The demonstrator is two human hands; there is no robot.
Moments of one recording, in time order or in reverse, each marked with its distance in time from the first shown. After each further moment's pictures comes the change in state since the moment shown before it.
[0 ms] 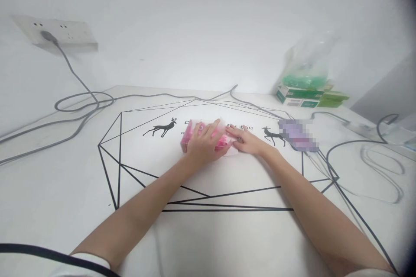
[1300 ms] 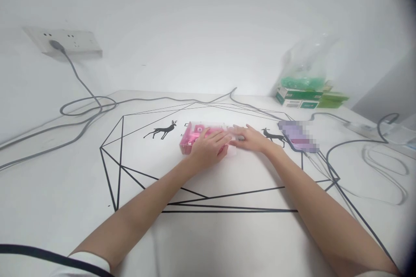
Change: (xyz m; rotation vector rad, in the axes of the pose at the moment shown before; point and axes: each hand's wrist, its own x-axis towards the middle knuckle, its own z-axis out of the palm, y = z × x) left_hand 0.004 0.004 0.002 -0.217 -0.111 0.140; right_hand -0.001 0.009 -0.013 -0.074 0.011 0.060
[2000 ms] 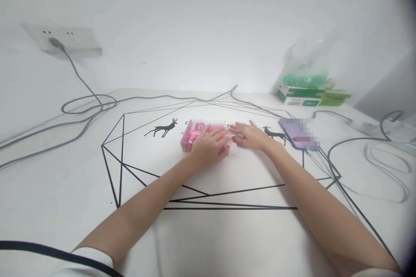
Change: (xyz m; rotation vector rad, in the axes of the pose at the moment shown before) left_hand -0.001 -0.001 0.001 0.051 0.050 0.032; right_hand 0.000 -0.019 -0.013 -0.128 -0.053 0.031
